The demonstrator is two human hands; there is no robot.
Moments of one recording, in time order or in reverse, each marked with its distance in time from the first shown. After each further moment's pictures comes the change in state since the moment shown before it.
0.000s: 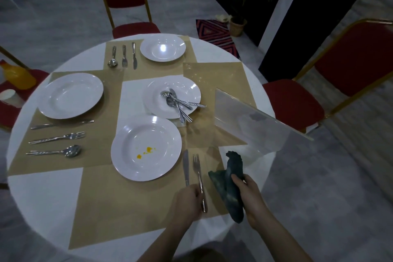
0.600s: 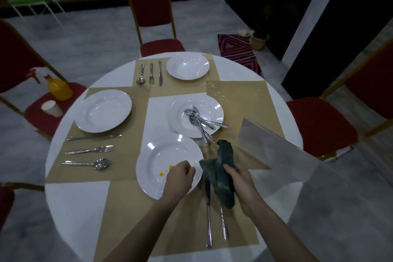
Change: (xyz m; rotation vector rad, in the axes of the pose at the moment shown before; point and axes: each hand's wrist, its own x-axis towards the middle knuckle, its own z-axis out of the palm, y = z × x) left_hand 0.045 0.017 -0.135 -0.133 0.230 0.012; right_hand 0.025 -0.079 0.085 0.053 -0.155 -0.132
